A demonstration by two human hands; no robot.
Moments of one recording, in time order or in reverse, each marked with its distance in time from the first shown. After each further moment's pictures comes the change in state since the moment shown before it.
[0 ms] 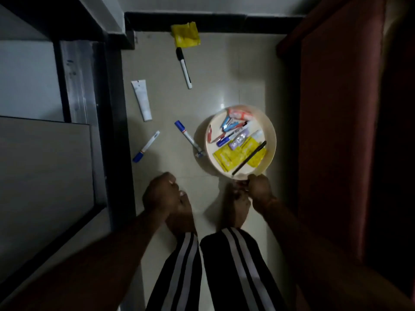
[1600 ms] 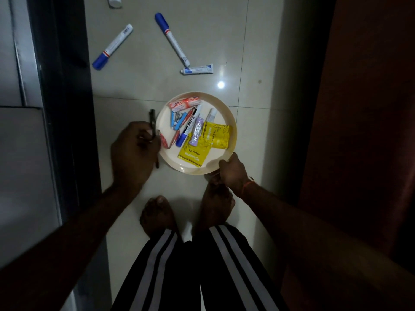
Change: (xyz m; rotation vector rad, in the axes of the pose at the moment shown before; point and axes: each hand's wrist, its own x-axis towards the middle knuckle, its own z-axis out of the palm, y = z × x) left_hand -0.168 0.032 -0.048 -0.457 0.249 0.187; right_hand 0.019 0.178 0.002 -0.610 -0.146 -0.167
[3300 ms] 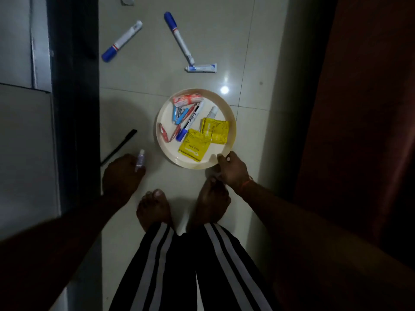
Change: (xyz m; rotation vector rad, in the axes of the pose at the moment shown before) left_hand -0.071 -0.343 0.097 0.423 -0.117 -0.108; right_hand 0.010 0.022 -0.006 -0.078 0.014 -0.159
